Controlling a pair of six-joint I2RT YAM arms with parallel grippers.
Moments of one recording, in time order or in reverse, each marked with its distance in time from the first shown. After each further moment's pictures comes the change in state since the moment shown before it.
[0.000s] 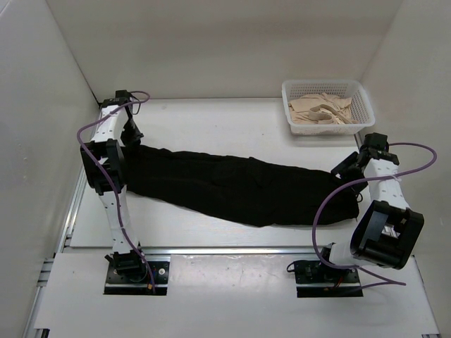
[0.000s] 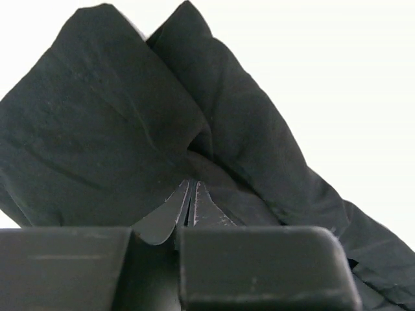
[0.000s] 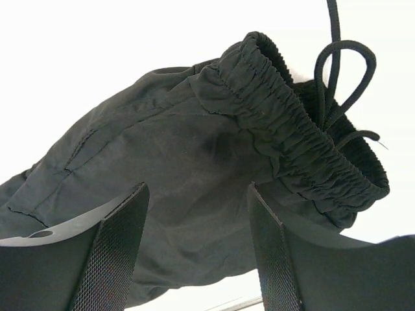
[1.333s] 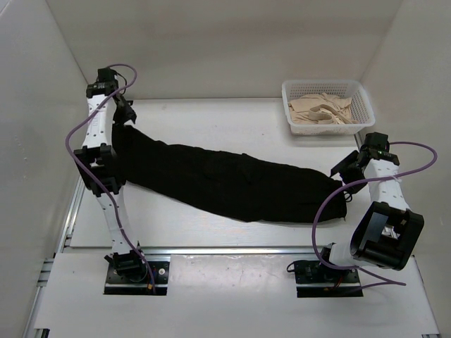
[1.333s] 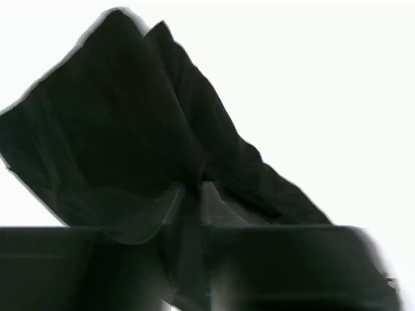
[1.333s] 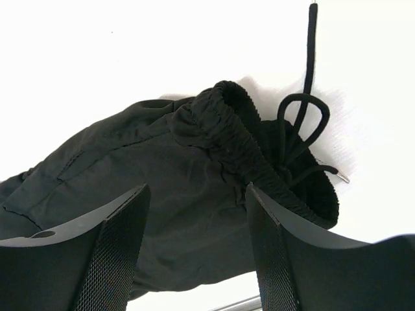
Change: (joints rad) left arm 0.039 -0.053 0.231 -0.005 0.098 -0.003; right arm 0.000 -0.013 0.000 0.019 -0.020 0.000
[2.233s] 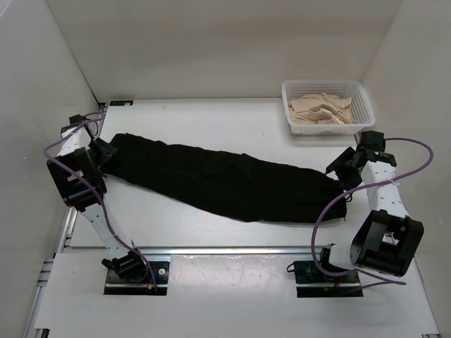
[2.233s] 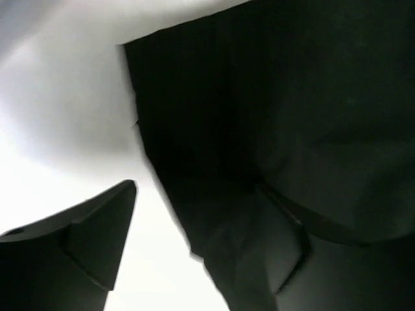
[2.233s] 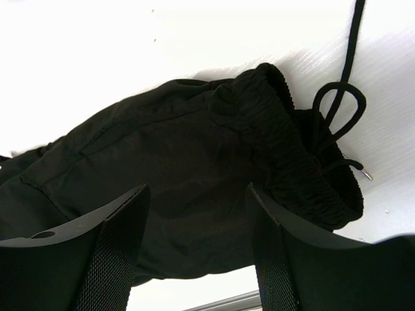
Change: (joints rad) left arm 0.287 -0.169 -0.613 0.187 0.067 -0.105; right arm 0.058 -0.053 -0.001 0.000 -0.031 -0.001
